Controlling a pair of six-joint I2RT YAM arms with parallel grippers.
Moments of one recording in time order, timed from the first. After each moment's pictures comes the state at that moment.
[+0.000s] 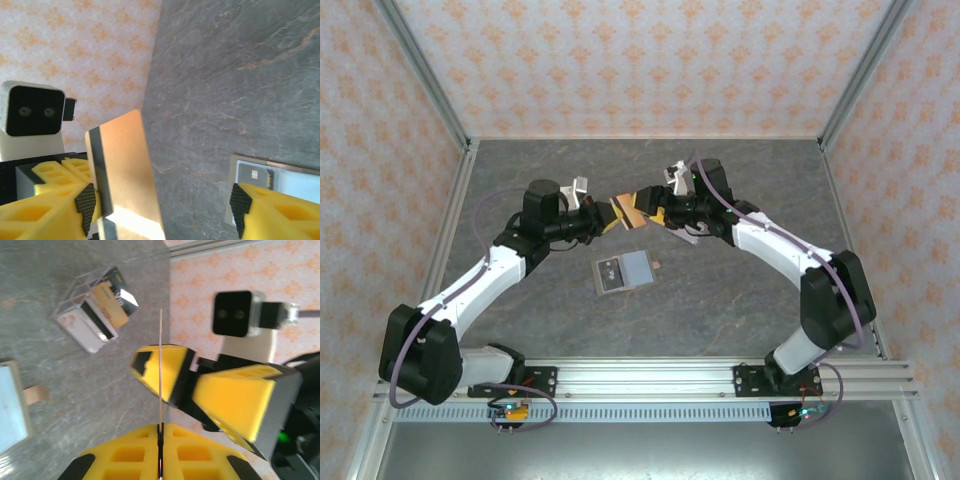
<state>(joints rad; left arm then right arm) -0.32 1.28 0.86 0.01 0.66 -1.13 0.50 1.59 1.14 -0.05 -0.72 0.86</state>
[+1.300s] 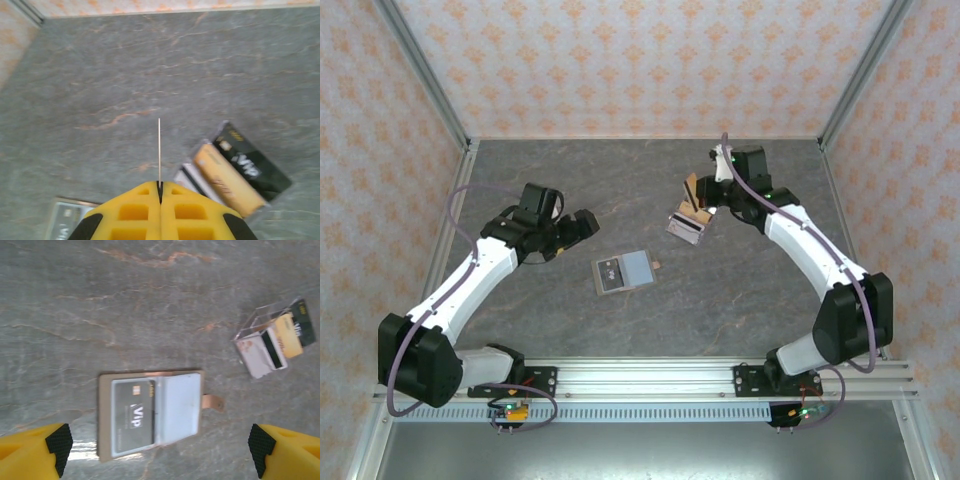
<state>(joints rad) -0.28 1.26 1.00 -0.69 0.18 -0.79 0.30 1.46 1.20 -0.40 -0.26 0.19</state>
